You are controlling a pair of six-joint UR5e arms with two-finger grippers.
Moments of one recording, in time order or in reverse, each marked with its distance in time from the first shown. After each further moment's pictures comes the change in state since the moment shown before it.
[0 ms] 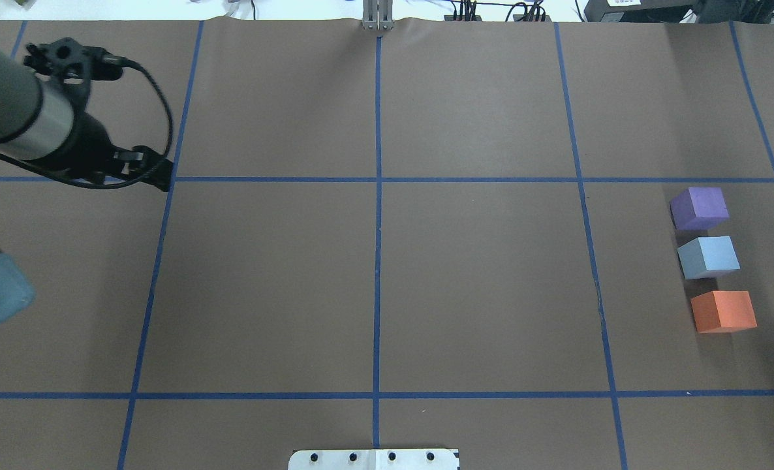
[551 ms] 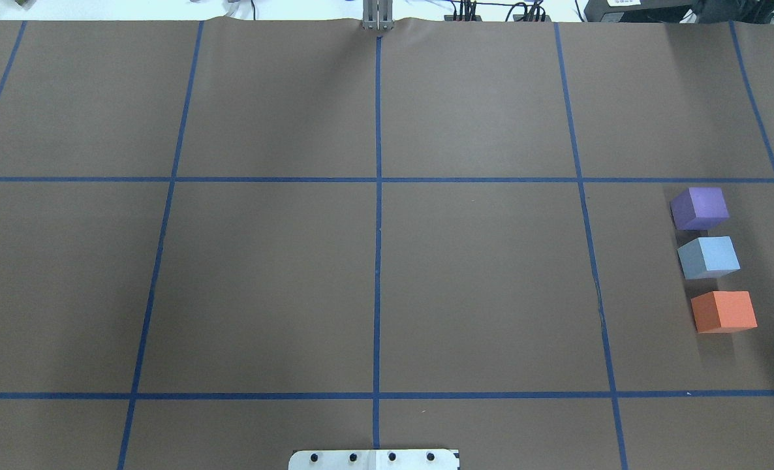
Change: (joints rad) left arm -0.492 0.211 0.242 -0.004 -0.230 0.850; right arm 0.208 0.144 -0.006 -0.449 0.016 -0.484
